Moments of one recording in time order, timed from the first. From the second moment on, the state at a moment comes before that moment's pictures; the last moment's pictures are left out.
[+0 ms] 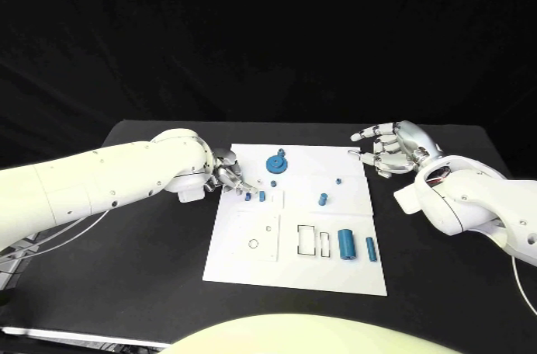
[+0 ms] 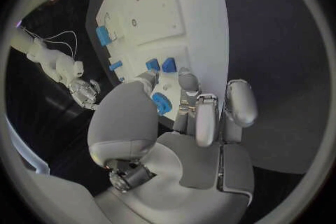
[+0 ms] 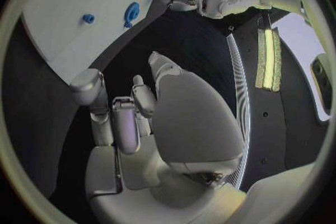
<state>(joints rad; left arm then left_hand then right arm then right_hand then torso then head) 1.21 -0.79 -0.06 1.39 -1.06 0.15 -0.50 1.06 -0.18 0.21 0.29 0.19 0.93 0.06 0.59 0.73 1.23 -0.01 1.02 0.71 1.47 -0.07 1.51 1.31 0.08 1.30 0.05 1.37 1.19 1.22 -0.89 -0.12 1.57 -0.70 -0.56 0.09 1.47 -0.19 0.23 0.28 0.21 0.84 0.17 0.24 0.30 1.29 0.09 1.25 1.22 1.47 0.00 1.50 1.31 0.10 1.31 0.11 0.97 1.21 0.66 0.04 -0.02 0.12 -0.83</state>
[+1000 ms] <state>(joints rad) 1.20 -0.77 -0.05 1.43 -1.04 -0.16 -0.07 1.51 -0.28 0.55 0.26 0.09 0.67 0.18 0.50 0.48 0.75 0.12 0.76 0.35 1.04 0.05 1.09 0.71 0.17 0.84 0.16 0.92 0.68 1.22 -0.89 -0.12 1.57 -0.70 -0.56 0.09 1.47 -0.19 0.23 0.28 0.21 0.84 0.17 0.24 0.30 1.29 0.09 1.25 1.21 1.47 0.00 1.49 1.31 0.10 1.31 0.11 0.97 1.21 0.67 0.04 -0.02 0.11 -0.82</state>
